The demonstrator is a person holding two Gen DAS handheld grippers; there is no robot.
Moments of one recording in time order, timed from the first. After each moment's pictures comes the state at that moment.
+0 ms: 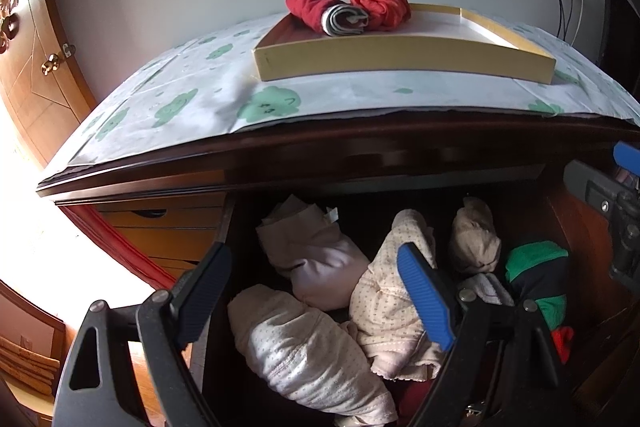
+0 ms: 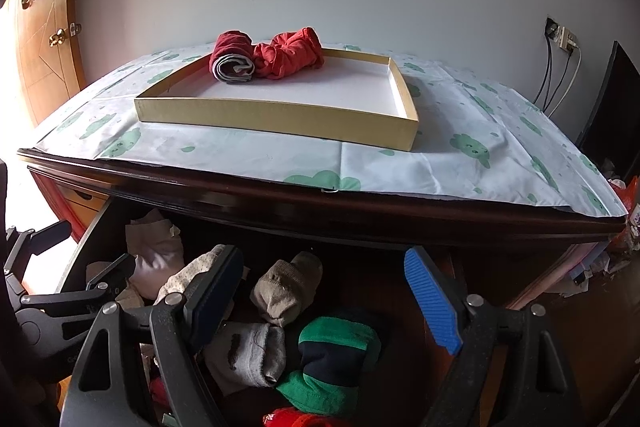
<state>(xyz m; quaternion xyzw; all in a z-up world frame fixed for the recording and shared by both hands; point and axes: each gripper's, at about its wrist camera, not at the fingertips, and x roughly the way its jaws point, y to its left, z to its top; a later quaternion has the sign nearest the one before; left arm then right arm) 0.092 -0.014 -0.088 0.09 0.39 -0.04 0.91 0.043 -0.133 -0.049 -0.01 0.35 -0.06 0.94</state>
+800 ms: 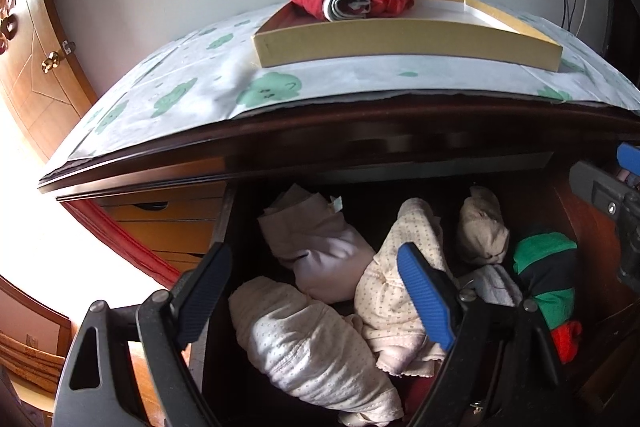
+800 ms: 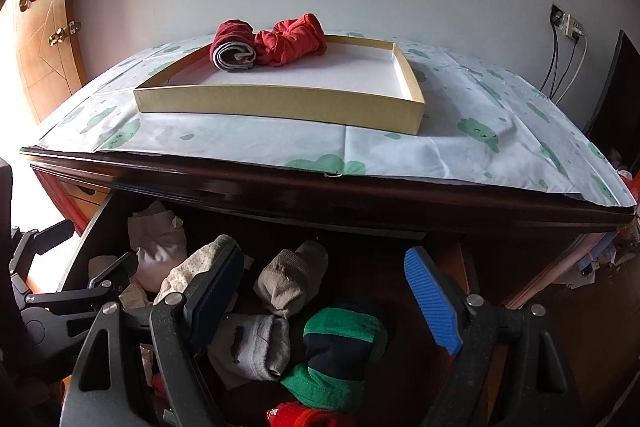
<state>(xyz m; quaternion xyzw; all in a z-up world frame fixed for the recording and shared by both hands) 0.096 -0.014 -0.094 0.10 0.41 -0.04 0.91 0.047 -0.135 -0.056 0.00 0.37 -0.05 0.93</state>
